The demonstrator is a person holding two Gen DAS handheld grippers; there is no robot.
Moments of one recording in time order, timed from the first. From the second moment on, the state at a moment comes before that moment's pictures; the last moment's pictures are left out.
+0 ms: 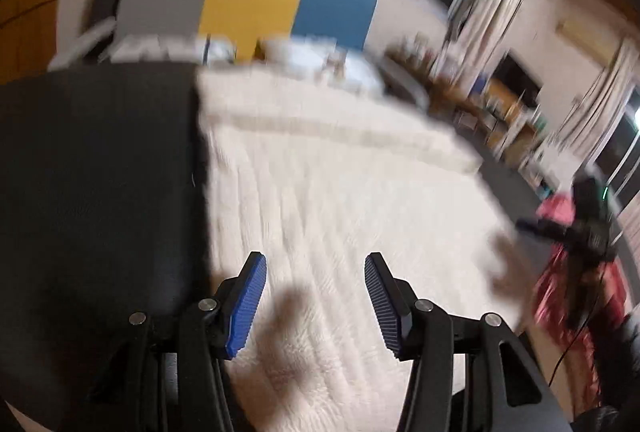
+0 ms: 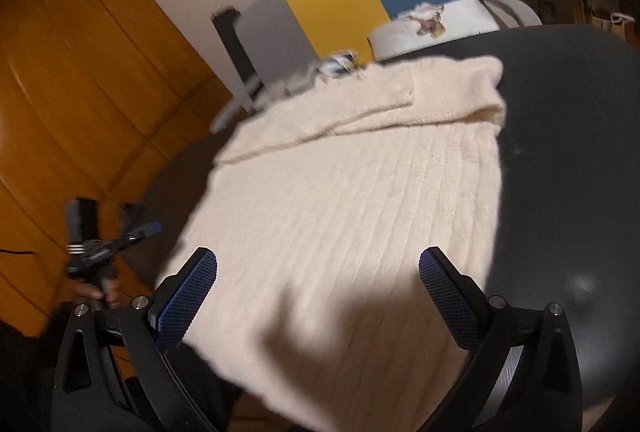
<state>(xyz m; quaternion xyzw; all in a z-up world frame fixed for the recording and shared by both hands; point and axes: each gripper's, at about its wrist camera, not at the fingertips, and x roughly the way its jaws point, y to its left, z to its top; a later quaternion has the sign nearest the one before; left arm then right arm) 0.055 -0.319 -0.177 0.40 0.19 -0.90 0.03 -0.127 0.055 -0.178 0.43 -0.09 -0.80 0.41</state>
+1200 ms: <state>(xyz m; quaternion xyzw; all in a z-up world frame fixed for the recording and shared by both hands) -0.210 -0.252 -0.184 0.39 0.37 -0.82 -0.20 -0.304 0.071 -0.214 0.45 -0.35 -0.76 0.31</state>
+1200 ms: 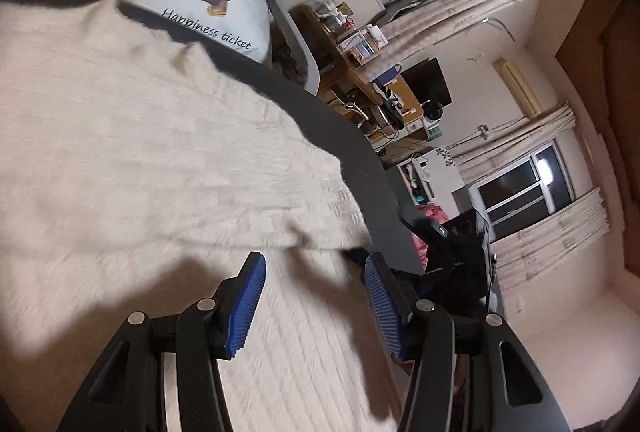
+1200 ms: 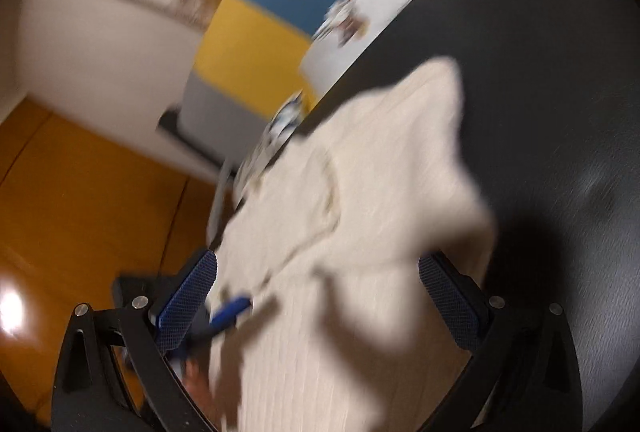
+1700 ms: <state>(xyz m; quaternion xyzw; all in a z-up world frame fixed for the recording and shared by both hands) -0.272 -0.210 -0.188 0.45 0.20 -0.86 -0.13 -0.282 0.098 -0.218 0.35 -0.49 -0.78 0.18</state>
